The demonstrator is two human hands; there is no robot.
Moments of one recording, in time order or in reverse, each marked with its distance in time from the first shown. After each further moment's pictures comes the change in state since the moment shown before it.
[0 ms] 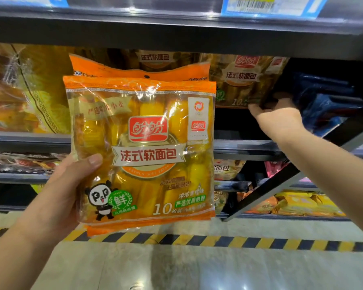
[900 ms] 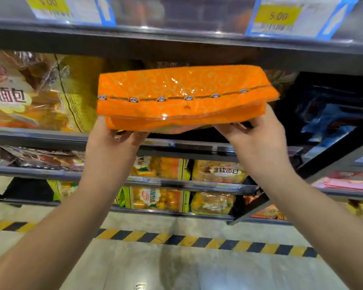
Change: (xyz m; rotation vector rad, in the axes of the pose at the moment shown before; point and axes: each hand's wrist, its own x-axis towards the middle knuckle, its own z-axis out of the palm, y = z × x) left_hand 0.037 0.022 0.033 0.550 0.307 0.368; right_hand -0.133 -0.068 0.013 0.376 -0.122 -0.476
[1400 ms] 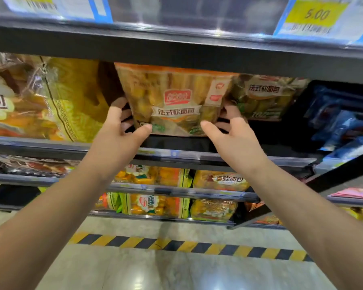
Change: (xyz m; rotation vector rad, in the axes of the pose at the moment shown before) left_hand 0.068 -0.031 0.009 0.017 -0.168 -0.208; right_hand 0.047 0.033 0.047 -0.099 -0.158 0.281
